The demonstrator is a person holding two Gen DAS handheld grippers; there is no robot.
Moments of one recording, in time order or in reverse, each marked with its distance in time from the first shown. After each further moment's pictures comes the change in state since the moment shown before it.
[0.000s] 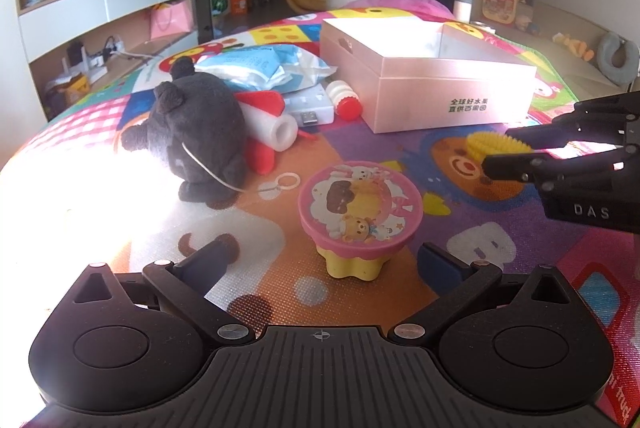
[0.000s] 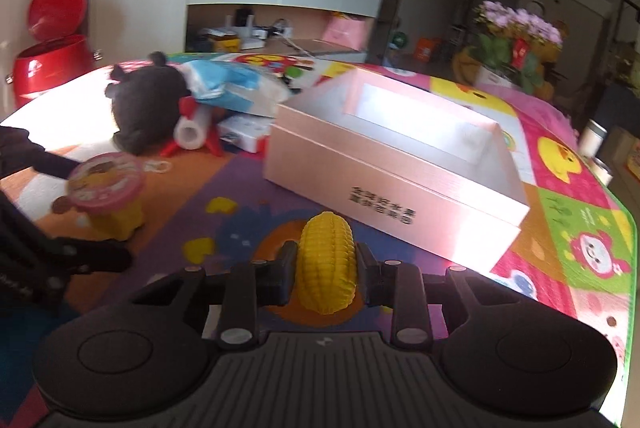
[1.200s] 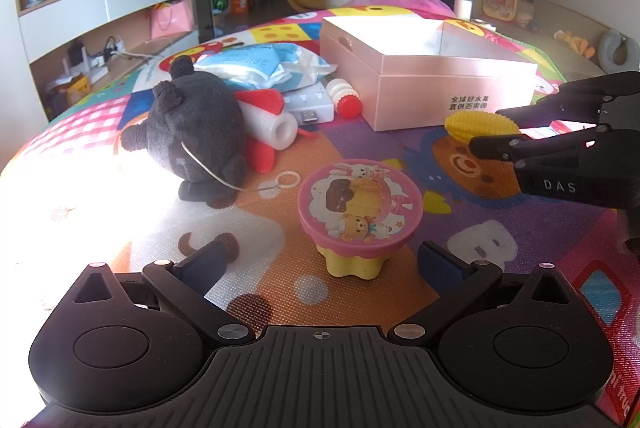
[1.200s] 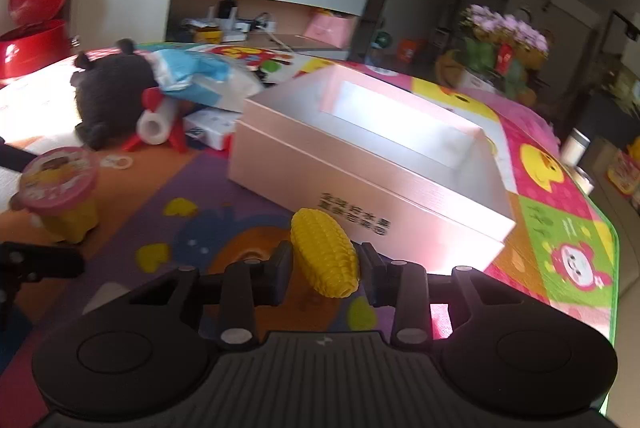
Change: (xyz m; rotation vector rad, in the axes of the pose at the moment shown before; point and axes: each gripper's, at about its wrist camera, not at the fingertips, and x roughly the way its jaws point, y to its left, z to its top) left arm 0.000 -0.001 0.000 0.006 0.002 0.005; right arm 0.019 -0.006 0.007 -0.042 0.013 -0.071
